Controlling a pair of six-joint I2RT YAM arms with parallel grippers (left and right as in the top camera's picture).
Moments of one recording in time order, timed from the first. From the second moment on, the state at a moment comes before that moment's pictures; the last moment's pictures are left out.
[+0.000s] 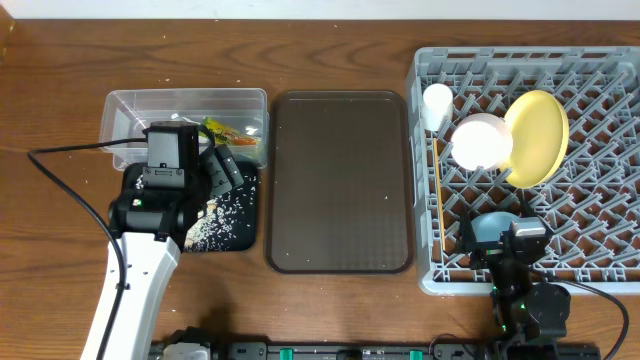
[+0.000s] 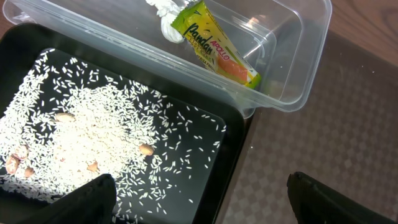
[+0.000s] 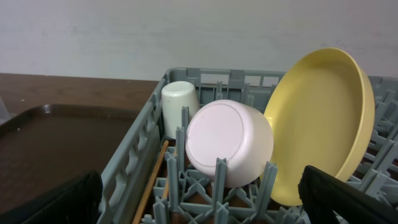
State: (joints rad) left arm -0.07 1.17 0.99 -0.79 -0.06 -0.50; right arm 0.05 0.01 0.01 -0.07 -0.05 0.01
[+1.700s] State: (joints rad) left arm -0.07 0.28 0.47 -0.79 -0.08 -0.50; right arm 0.05 0.01 0.01 -0.07 -0.05 0.01
